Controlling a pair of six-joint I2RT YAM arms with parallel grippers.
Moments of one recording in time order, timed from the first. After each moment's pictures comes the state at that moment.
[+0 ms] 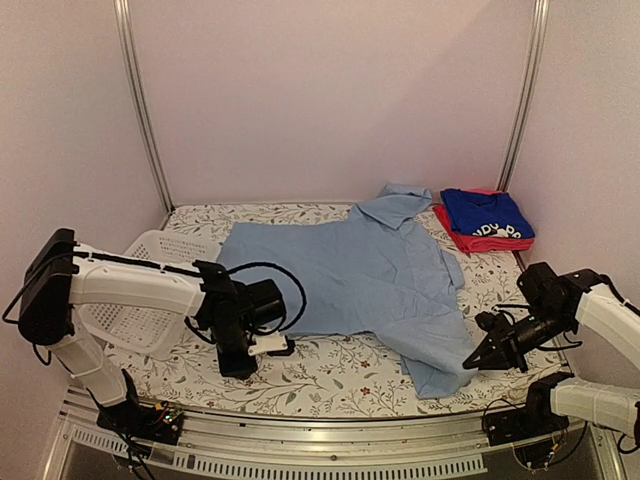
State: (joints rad) left arm -1.03 1.63 0.98 -0.94 -0.02 0.23; right arm 0.19 0.92 0.62 -1.21 -1.01 0.50
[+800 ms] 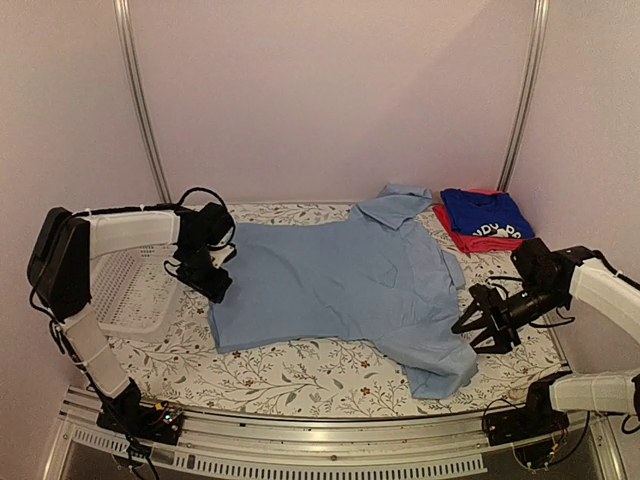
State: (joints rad) left arm -0.42 1.76 1.20 -0.91 -0.22 0.01; right arm 0.19 1.05 0.67 -1.12 -1.00 0.43
